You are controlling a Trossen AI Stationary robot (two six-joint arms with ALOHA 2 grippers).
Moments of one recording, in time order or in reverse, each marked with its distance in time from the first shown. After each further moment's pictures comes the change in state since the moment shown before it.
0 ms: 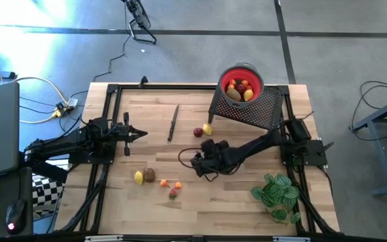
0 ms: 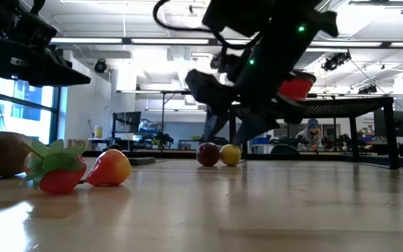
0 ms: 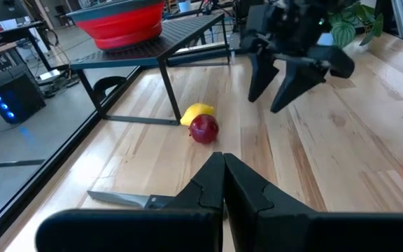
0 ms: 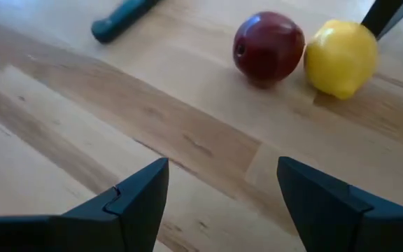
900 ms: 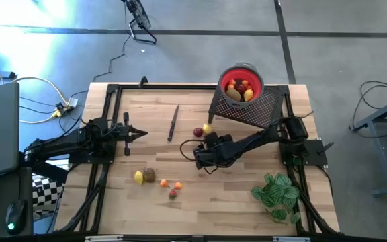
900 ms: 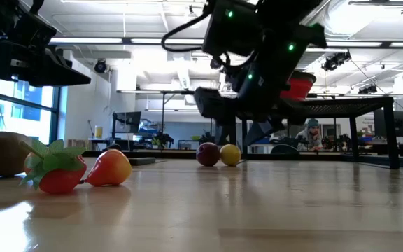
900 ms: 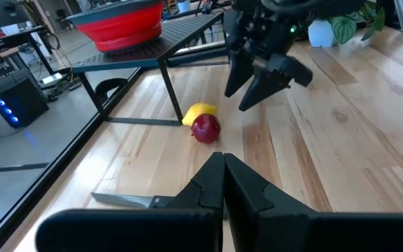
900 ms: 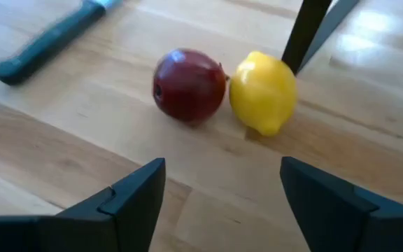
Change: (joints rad) left arm 0.000 0.000 0.000 -0.003 -0.002 0.027; right arm -0.064 0.012 -0.004 -0.104 0.087 0.077
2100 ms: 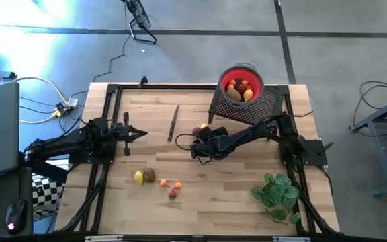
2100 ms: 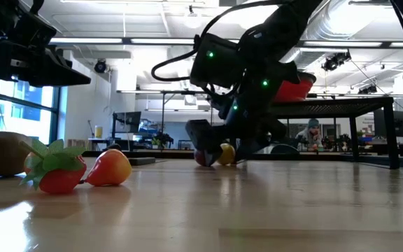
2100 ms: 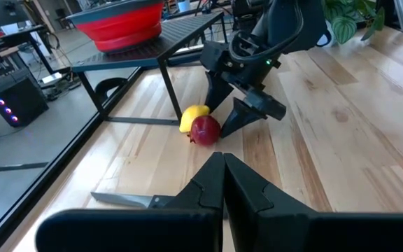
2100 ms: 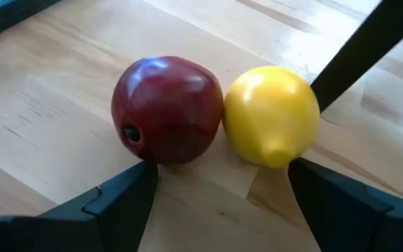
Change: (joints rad) left arm 0.000 0.000 0.000 -0.005 0.000 0.000; right arm -0.117 0.099 -0.007 0.177 -0.020 -0.282
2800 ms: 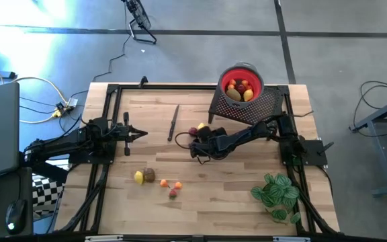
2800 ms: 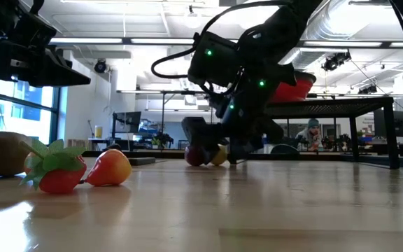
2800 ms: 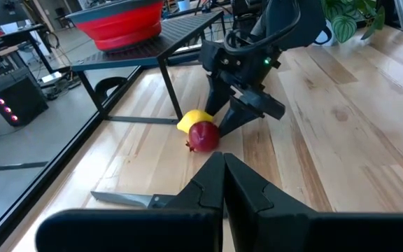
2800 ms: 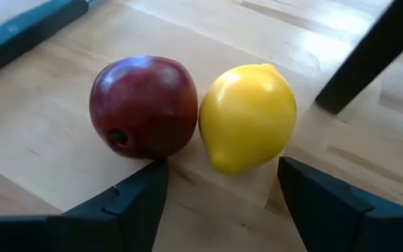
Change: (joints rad) left arm 0.000 0.000 0.000 -0.004 0.000 0.000; right arm 0.000 0.002 -0.001 0.057 -0.009 0.053
